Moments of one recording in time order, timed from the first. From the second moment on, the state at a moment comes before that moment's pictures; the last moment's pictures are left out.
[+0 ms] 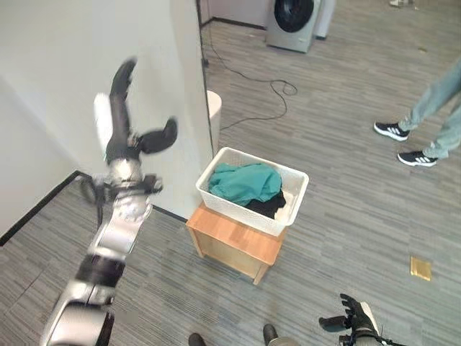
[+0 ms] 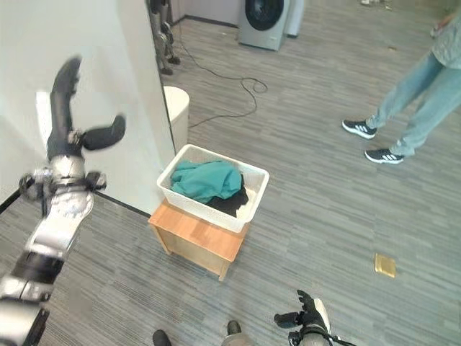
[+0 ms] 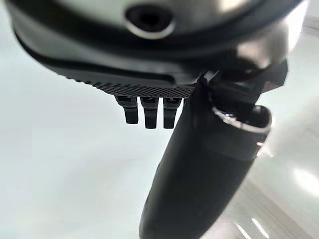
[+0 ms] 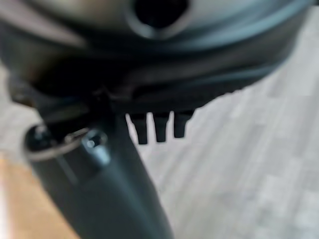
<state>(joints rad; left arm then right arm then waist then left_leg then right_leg) -0.24 0.49 -0.02 0.10 -0.09 -0.13 0.53 0.03 -0.36 0.10 0.87 0.04 0.00 -0.27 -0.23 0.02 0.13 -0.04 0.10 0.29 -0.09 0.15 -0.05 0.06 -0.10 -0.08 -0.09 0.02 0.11</state>
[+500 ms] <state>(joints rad) 0.23 0.21 0.21 0.19 -0.30 -0.13 0.36 0.27 -0.47 -0.32 -0.06 -0.22 -0.02 -0.32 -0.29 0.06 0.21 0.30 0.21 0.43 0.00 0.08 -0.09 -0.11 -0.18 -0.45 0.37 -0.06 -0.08</state>
